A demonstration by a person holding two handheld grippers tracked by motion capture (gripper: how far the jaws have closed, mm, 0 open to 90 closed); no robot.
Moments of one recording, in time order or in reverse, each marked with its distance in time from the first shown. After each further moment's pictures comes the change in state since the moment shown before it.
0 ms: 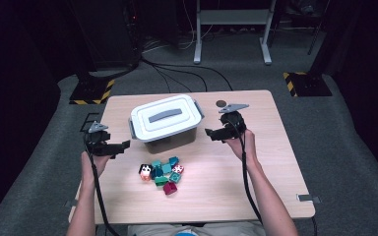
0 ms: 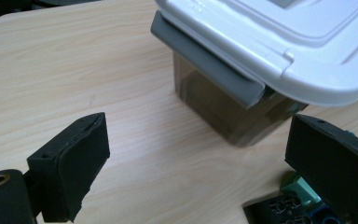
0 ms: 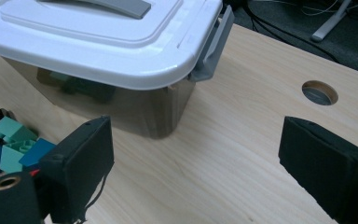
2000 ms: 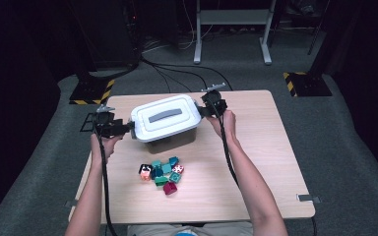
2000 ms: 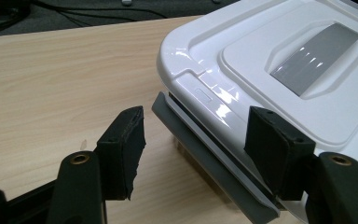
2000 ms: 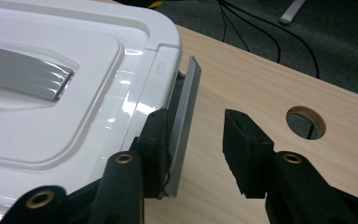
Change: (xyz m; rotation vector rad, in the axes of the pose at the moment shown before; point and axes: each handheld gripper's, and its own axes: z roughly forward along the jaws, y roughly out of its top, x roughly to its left) left arm 0.005 0.047 0.034 -0.016 -0.007 -0.071; right arm -0.013 0.061 0.079 0.074 -0.136 0.071
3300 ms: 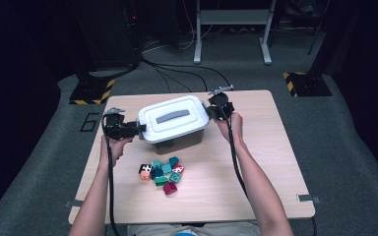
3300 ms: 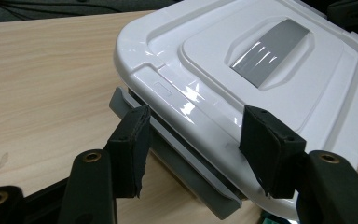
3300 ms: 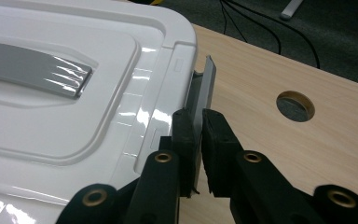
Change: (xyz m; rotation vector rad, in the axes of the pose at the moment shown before) left arm -0.028 -0.001 0.012 0.009 -0.163 0.006; right arm -0.012 -0.014 -0.018 0.004 0.009 0.011
